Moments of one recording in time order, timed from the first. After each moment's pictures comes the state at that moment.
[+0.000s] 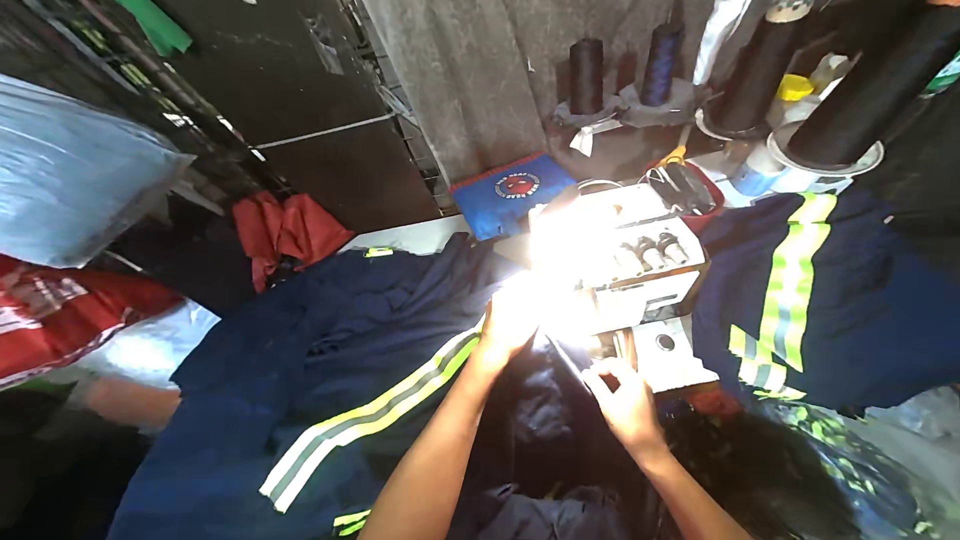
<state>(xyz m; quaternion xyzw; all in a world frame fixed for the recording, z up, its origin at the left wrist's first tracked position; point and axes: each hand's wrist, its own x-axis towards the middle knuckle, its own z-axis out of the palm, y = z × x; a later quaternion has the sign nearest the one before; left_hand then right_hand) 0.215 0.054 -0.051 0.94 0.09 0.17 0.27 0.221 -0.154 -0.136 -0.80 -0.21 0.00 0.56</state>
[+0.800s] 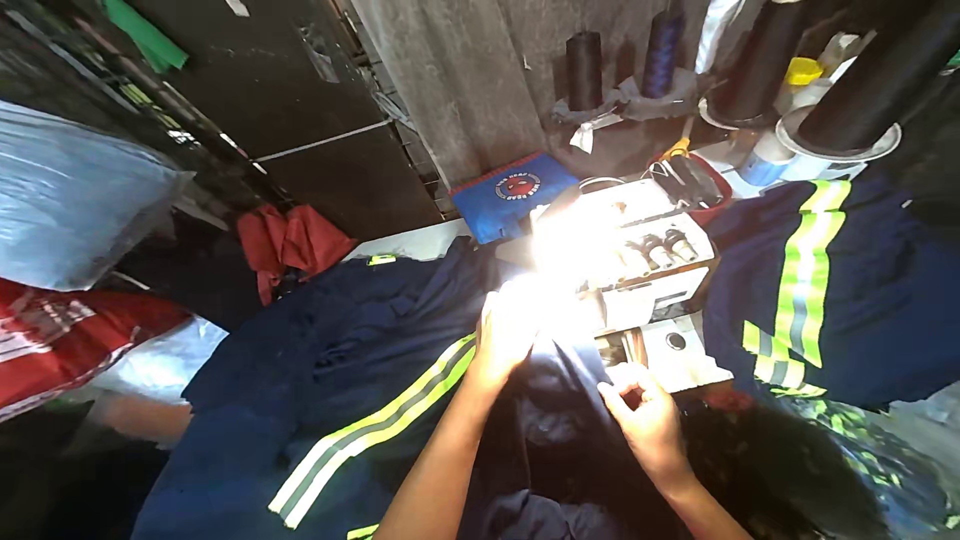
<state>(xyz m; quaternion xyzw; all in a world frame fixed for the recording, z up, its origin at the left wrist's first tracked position) 0.206 0.063 -0.058 0.97 0.11 0.16 0.17 0.206 -0.156 -0.140 -0.72 -0.16 -0.04 0.67</state>
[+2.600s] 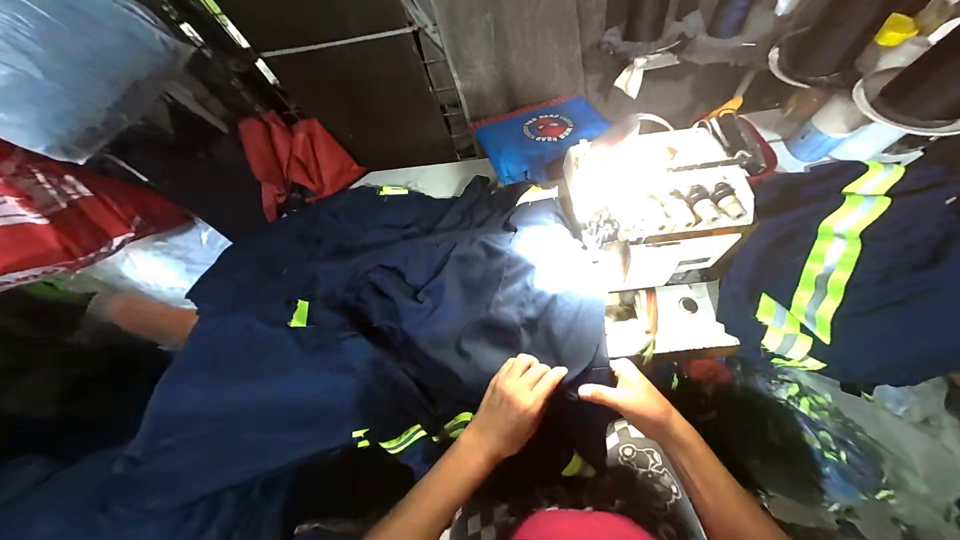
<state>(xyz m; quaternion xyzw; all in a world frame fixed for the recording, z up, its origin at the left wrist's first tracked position) 0.062 0.007 -0.153 0.95 -0.09 0.27 0.14 0.198 -0.172 -0.154 -0.57 -0.28 0.42 0.65</state>
